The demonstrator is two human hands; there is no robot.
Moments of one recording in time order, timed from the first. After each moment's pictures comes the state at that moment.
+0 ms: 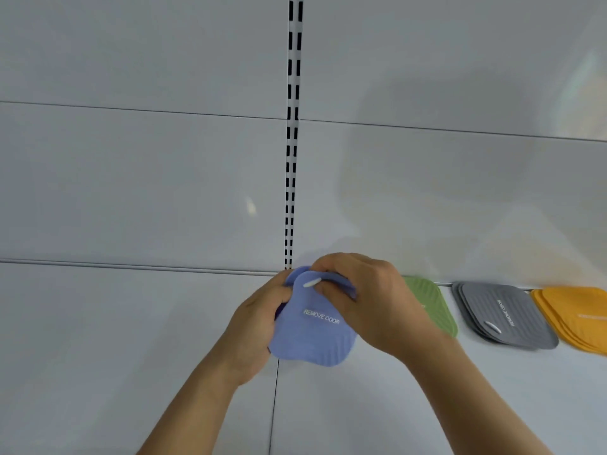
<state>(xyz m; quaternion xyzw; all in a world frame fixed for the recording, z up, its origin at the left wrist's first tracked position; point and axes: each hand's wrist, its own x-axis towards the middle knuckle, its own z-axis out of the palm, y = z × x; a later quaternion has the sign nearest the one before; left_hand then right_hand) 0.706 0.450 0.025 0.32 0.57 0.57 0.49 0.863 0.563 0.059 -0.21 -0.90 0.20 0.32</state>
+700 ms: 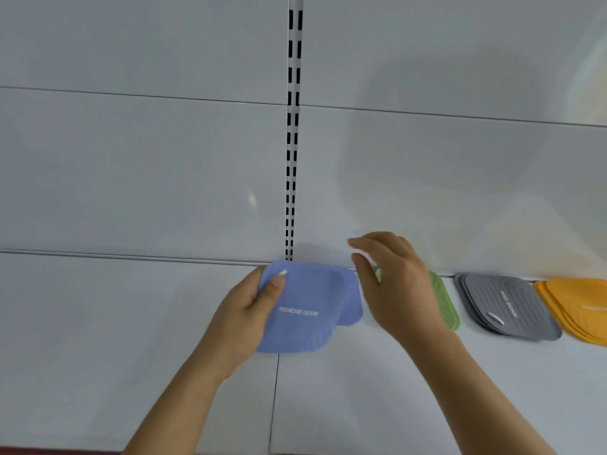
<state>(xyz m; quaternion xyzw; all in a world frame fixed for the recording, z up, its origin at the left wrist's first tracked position) 0.693 0.439 0.014 0.39 0.65 0.56 0.34 0.874 0.591 0.023 -0.33 -0.85 0.07 0.41</state>
